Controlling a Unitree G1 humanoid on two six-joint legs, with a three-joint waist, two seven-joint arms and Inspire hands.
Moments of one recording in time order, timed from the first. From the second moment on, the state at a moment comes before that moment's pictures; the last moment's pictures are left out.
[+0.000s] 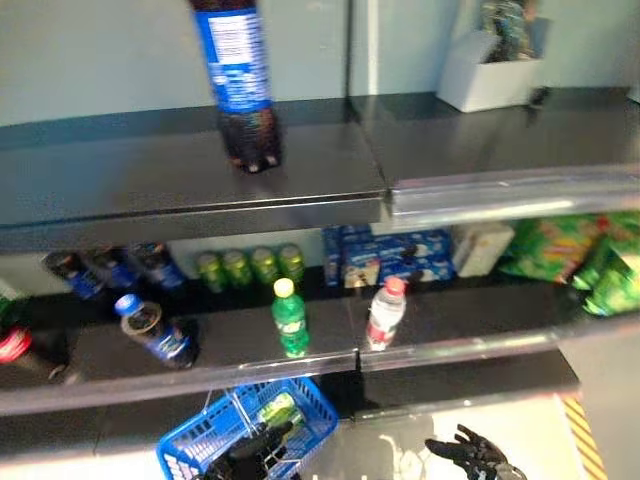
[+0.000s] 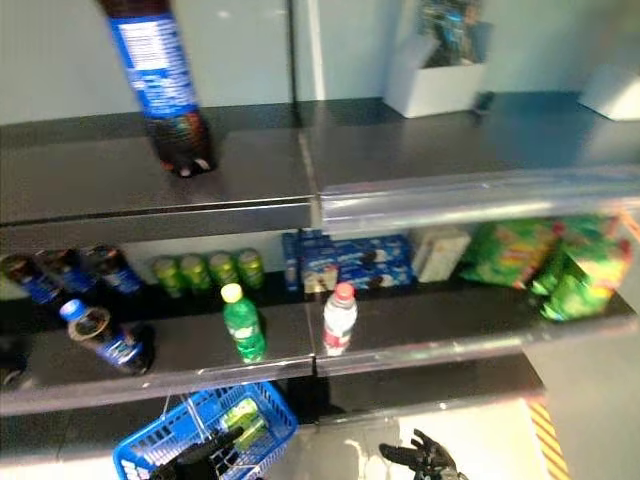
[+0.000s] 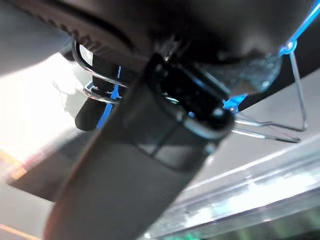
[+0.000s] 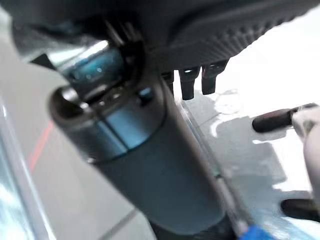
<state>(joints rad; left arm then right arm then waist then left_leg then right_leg) -0.04 0.25 -0.02 1.25 -0.83 0.13 -0.58 -0.06 -0.29 0.01 1.30 0.34 -0.11 0.10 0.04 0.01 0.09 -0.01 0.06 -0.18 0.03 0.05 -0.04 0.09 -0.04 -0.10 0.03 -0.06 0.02</state>
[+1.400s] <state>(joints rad) 0.03 0.33 0.01 1.24 -0.81 0.15 -0.58 0.04 -0.25 -0.06 1.32 0.35 -0.14 0.09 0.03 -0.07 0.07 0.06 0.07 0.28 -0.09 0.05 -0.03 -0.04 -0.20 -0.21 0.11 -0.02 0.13</state>
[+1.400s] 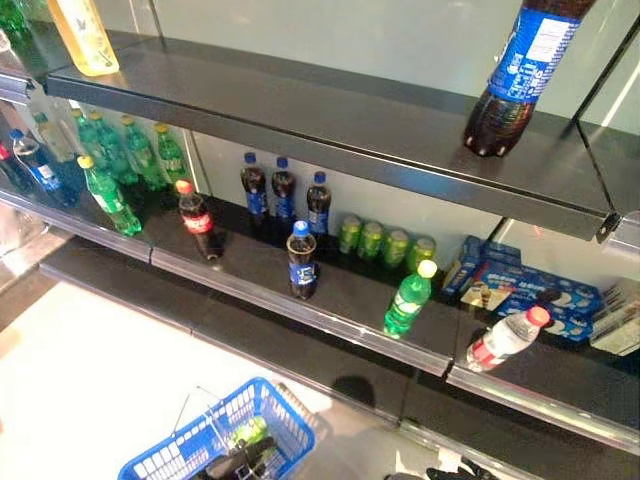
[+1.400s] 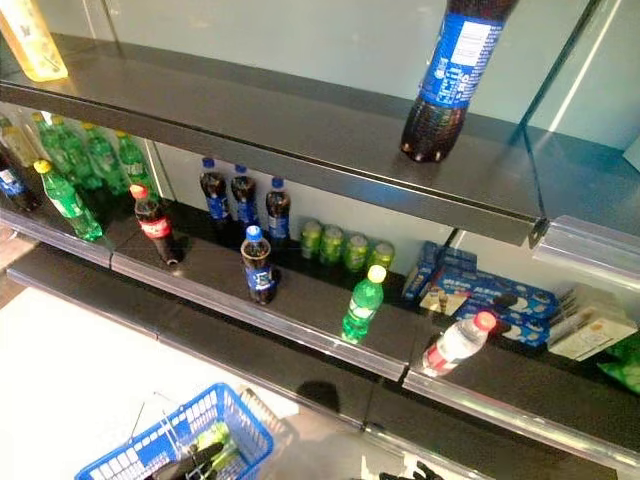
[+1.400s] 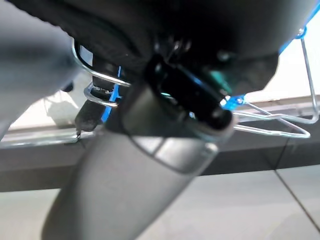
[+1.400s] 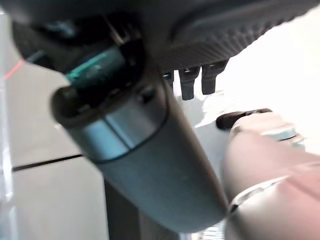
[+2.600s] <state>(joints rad) -0.04 0.30 -0.02 1.23 -0.83 0.15 -0.57 -0.04 -0.26 -0.02 1.29 0.32 -0.12 0.07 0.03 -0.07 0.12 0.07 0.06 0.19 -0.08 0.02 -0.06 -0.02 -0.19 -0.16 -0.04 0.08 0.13</state>
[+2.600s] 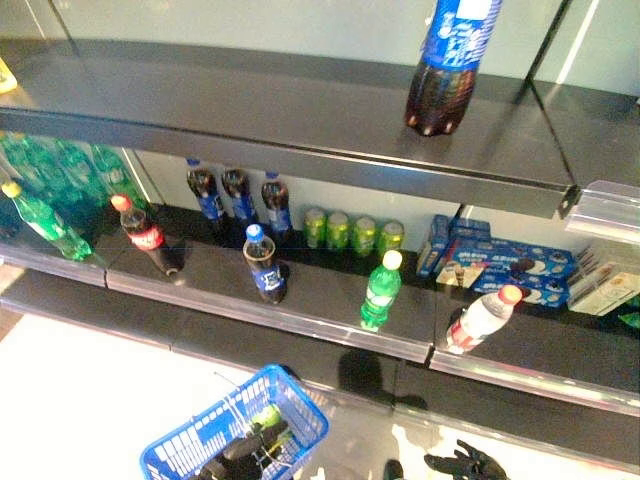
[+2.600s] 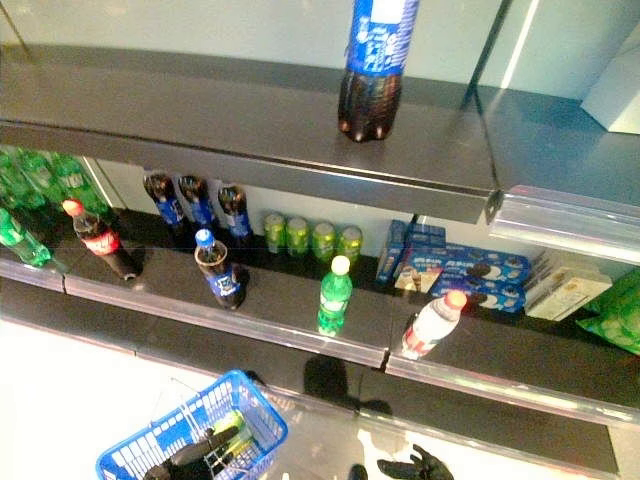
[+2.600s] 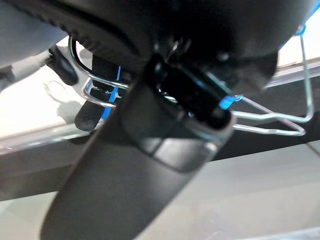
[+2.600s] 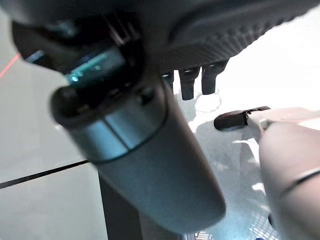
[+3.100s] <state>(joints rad) -0.03 0.34 -0.02 1.23 -0.83 0.15 -0.57 0.00 -0.22 -0.02 1.29 0.31 -0.11 0.08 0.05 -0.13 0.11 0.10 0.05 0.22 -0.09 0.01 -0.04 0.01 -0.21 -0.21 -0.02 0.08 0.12</state>
